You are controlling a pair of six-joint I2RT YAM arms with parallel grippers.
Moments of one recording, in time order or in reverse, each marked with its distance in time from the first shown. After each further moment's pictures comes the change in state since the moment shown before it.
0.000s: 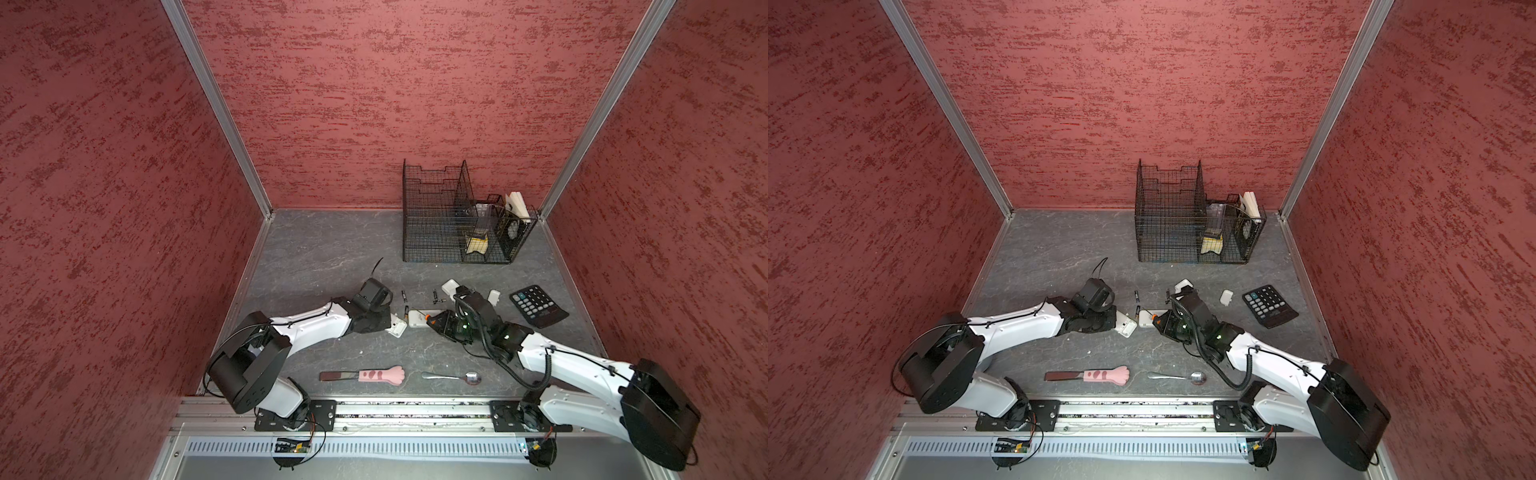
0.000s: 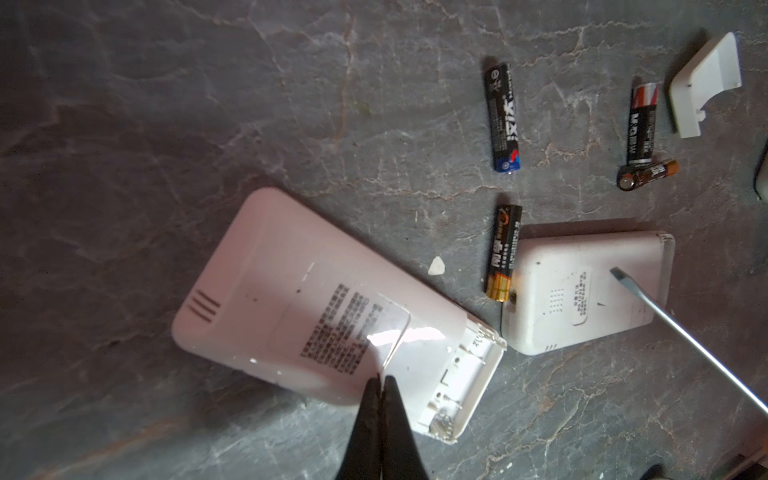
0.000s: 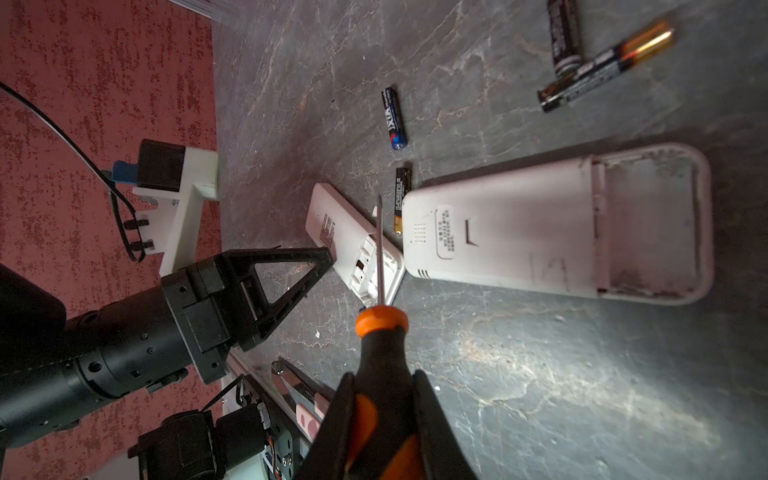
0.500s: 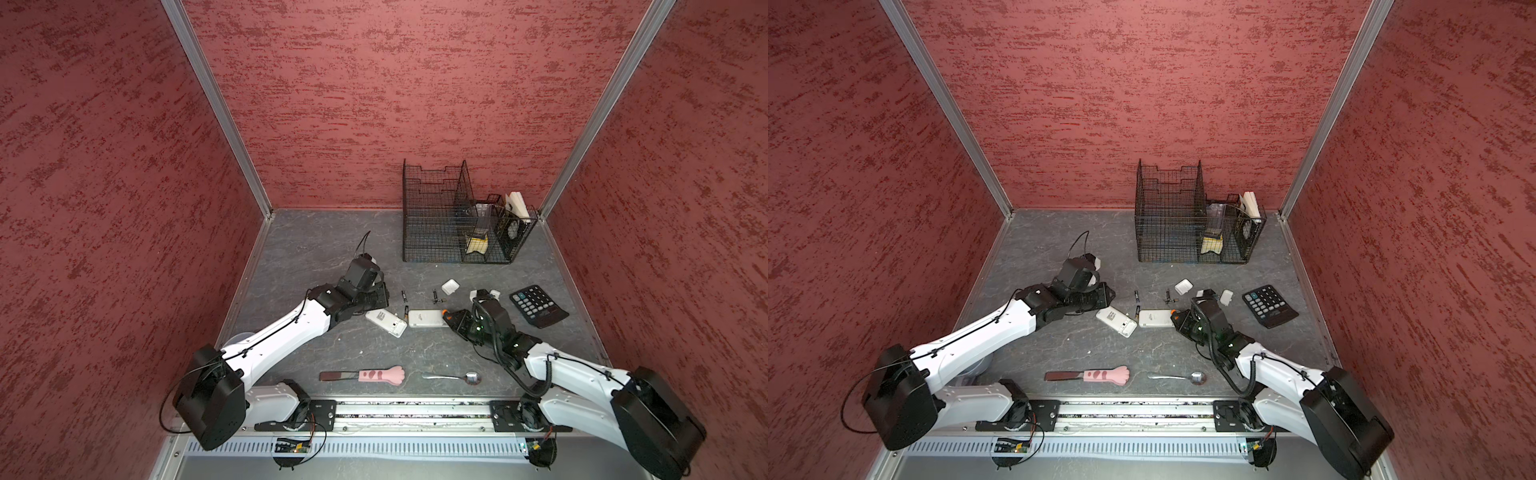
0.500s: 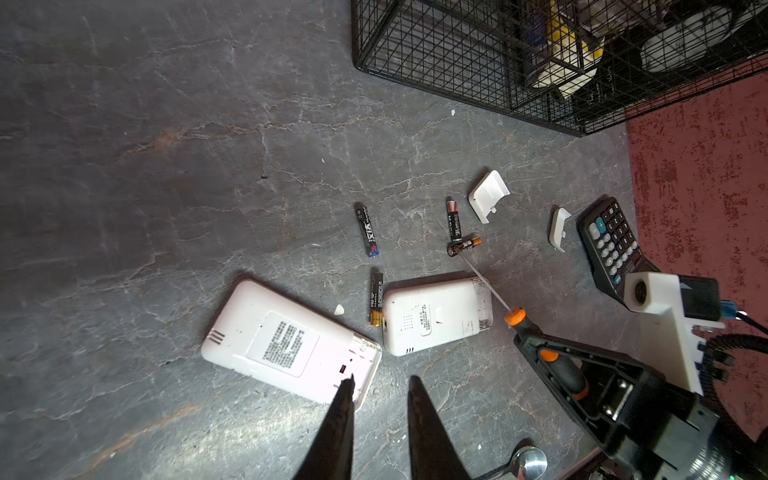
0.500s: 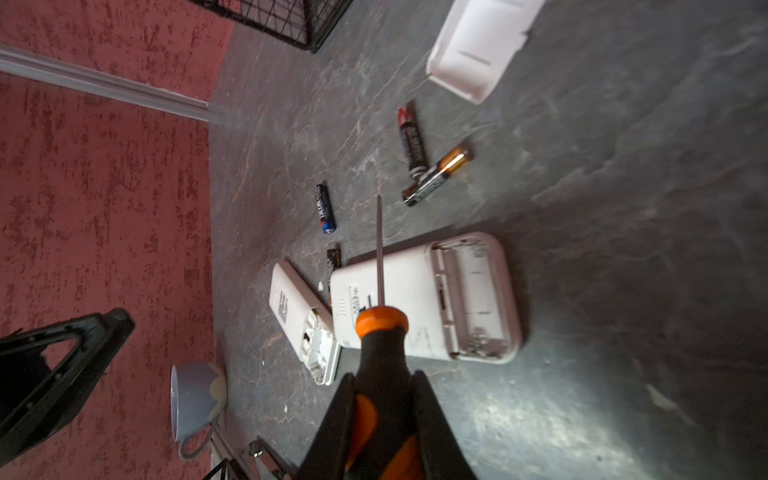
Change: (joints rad) left arm 0.042 -0.224 0.148 -0.128 -0.011 0.047; right arm -0.178 -0.051 -0.210 0.217 0.060 0.024
